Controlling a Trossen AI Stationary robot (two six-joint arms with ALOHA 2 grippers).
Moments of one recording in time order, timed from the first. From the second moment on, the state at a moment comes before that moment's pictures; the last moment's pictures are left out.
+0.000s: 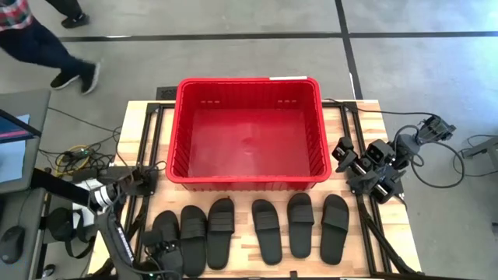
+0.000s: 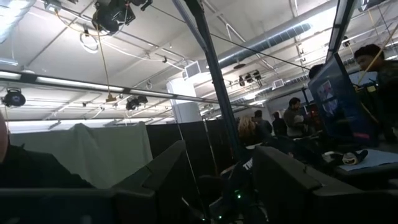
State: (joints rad) left arm -1.14 2.07 1.70 -1.56 -0.21 -1.44; right arm 0.53 0.60 0.57 0.53 0.08 0.20
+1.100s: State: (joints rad) left arm -1.15 2.14 1.78 -1.57 -0.20 -1.50; right arm 0.53 0.62 0.57 0.56 0.08 0.23
